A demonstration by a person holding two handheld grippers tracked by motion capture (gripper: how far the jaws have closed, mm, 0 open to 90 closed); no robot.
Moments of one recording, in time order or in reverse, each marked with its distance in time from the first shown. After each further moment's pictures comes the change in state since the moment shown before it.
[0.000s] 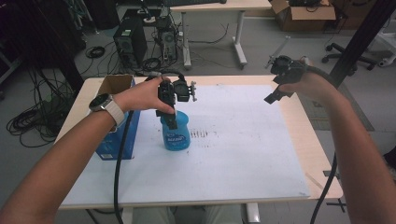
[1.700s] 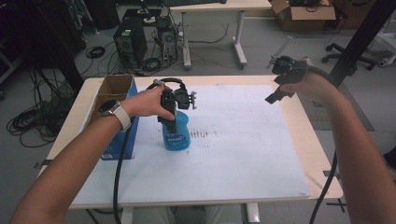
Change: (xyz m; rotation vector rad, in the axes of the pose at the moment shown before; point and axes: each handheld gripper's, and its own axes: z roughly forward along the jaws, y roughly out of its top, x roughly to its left) left arm 0.005 0.000 0.032 0.037 -0.003 0.021; right arm -0.002 -0.004 0.000 -0.009 0.003 0.009
